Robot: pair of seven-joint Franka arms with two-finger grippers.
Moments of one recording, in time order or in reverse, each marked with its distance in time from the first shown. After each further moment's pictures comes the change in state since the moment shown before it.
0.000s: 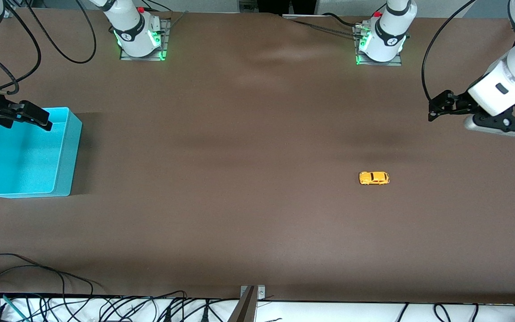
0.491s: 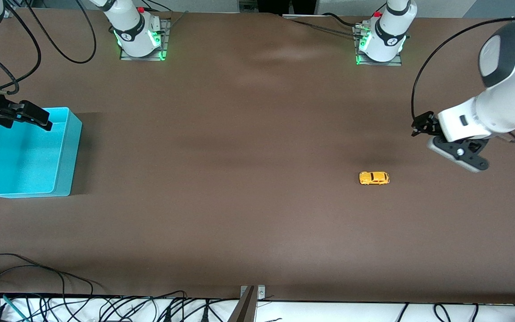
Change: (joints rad) left arm -0.016 0.161 -0.007 0.016 0.000 0.064 0.353; right arm 0.000 0.000 0.000 0.000 0.000 0.000 0.000
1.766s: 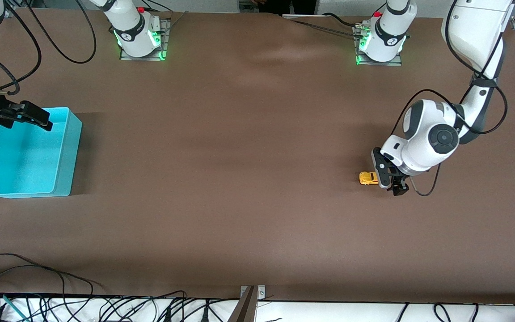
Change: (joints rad) left arm -0.013 0.251 -0.013 -0.360 0.103 0.751 0.763; right arm 0.000 0.001 0.000 -0.001 0.000 -0.001 0.000
